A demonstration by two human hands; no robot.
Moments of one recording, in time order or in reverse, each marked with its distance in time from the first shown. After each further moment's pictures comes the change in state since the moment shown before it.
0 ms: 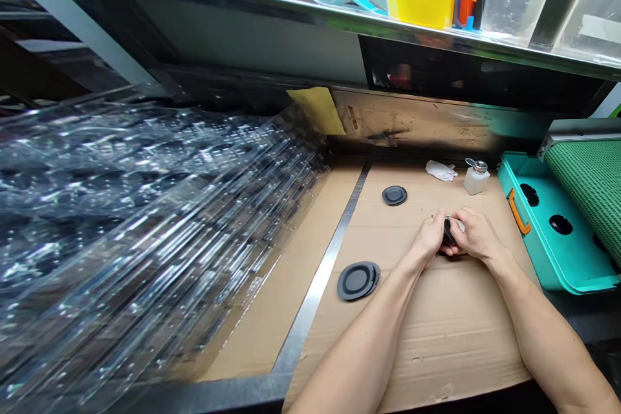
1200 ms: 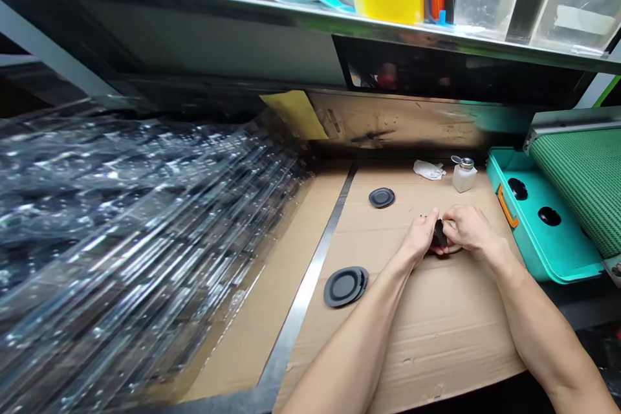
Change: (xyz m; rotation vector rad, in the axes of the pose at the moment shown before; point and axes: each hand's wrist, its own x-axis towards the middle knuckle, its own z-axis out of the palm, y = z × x) left_hand -0.004 0.003 0.002 0.108 -0.051 0.046; right_hand 0.006 -0.015 -0.033 -0.145 -0.208 0.044
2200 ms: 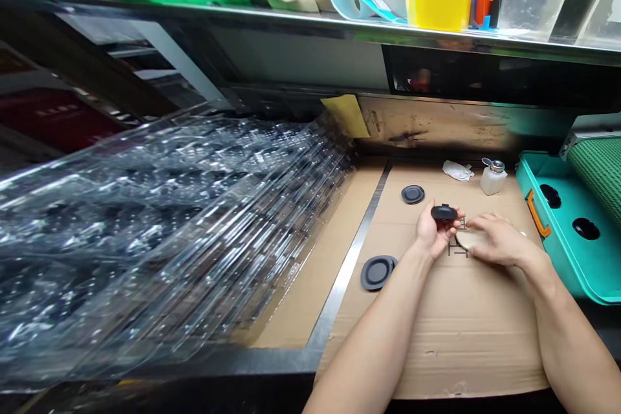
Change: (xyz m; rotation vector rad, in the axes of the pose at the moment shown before) left_hand -0.001 0.023 -0.024 -0.766 0.076 -0.158; right_hand -0.017 0.022 0.010 0.089 -0.120 -0.133
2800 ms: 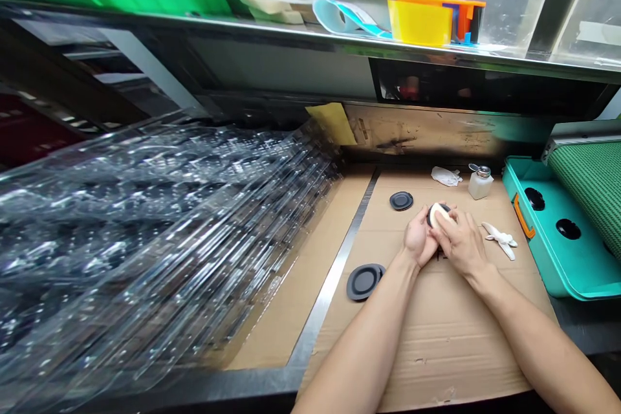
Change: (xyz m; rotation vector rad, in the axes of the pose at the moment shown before) left_hand 0.006 -0.012 0.001 -0.065 -0.170 0.125; right_hand 0.030 -0.046 0.045 -0.034 0.455 0.133
